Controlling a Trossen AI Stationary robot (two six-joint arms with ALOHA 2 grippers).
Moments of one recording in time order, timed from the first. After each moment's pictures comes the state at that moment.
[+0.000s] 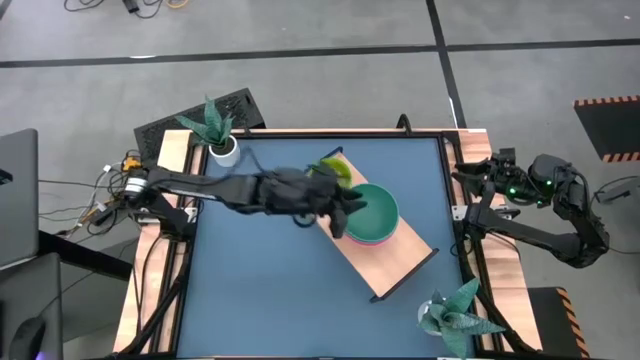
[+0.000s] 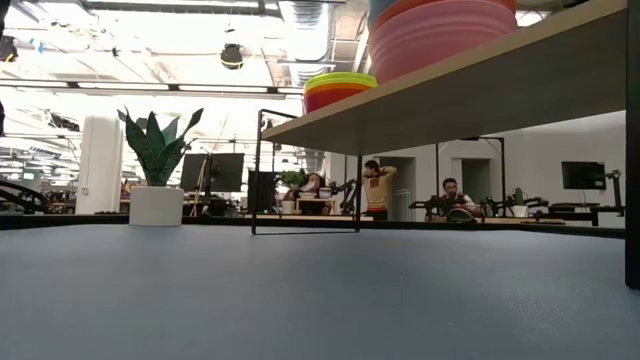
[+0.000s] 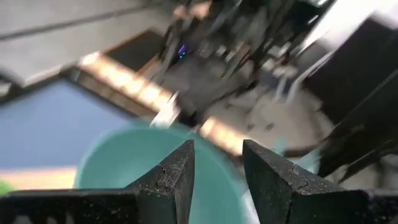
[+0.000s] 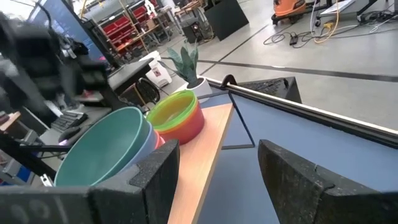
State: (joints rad) left arm -0.11 1.70 1.63 -0.11 -0.26 -0.53; right arm -0.44 0.16 0.84 -0.86 0.00 0.47
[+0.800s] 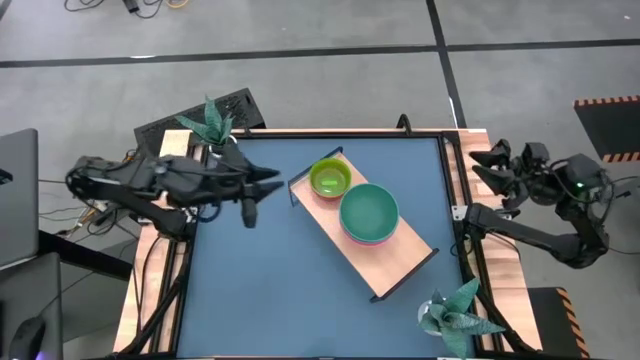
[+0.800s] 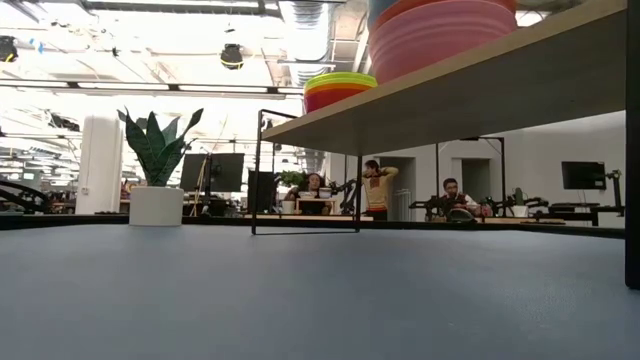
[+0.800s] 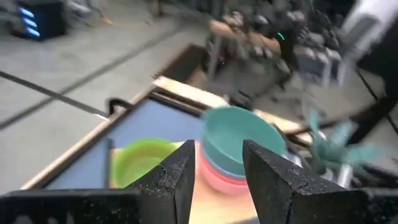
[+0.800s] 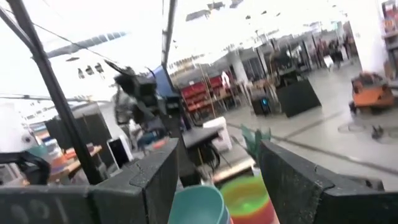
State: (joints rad) left arm -0.24 1.20 1.52 -0.57 -0.54 -0.35; right arm -0.44 0.14 0.84 -0.44 -0.18 0.40
